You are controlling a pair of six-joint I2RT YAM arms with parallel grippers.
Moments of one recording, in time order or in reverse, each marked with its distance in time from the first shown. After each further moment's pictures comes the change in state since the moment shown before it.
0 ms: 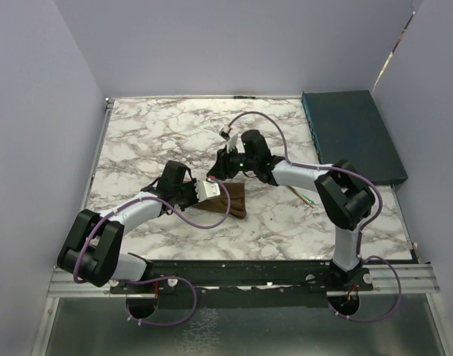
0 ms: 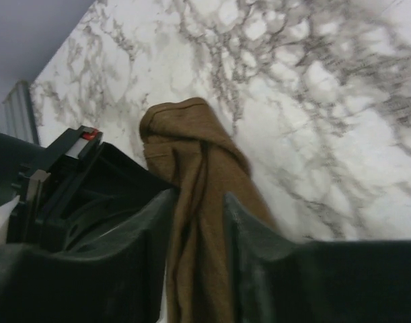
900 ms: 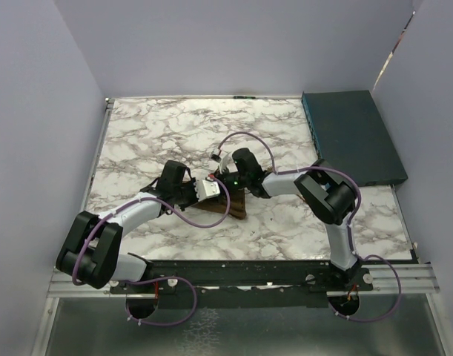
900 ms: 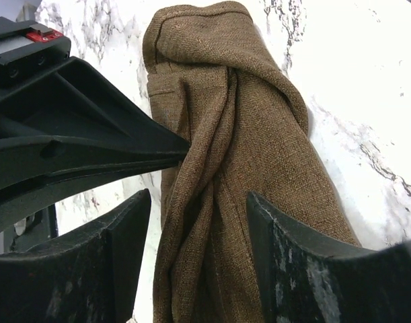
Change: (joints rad) left arm 0.000 -0.015 0.000 -0.003 0.000 -0.027; right arm 0.094 0.154 -0.072 0.135 -0.129 0.021
